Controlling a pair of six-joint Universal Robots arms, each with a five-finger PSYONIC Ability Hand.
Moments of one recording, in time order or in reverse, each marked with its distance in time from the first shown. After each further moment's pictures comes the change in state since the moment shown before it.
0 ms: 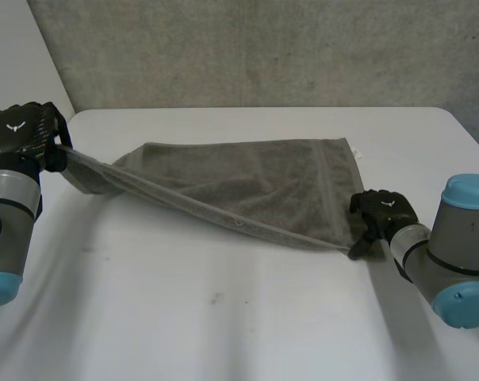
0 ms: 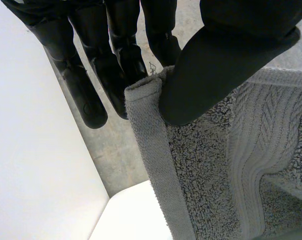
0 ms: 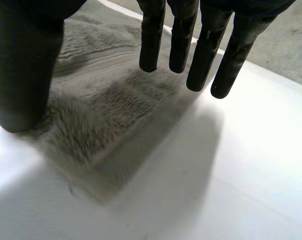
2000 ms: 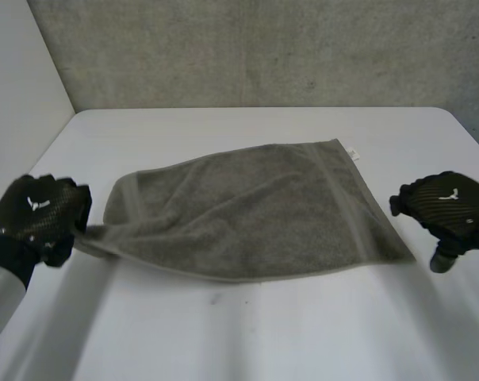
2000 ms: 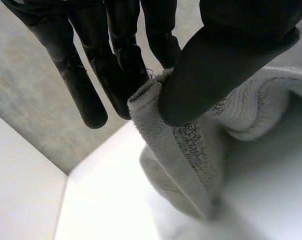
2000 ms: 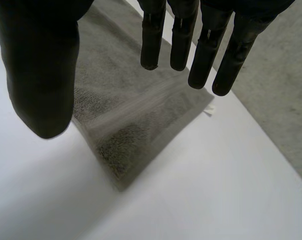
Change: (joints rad) left arm 0.036 0.478 -0.367 -0.347 0.251 0.346; right arm -0.309 -0.637 0.248 0.514 -0.436 -0.609; left_hand 0.001 0.000 0.000 0.000 0.000; right_hand -0.045 -0.028 -0.035 -0.038 -0.037
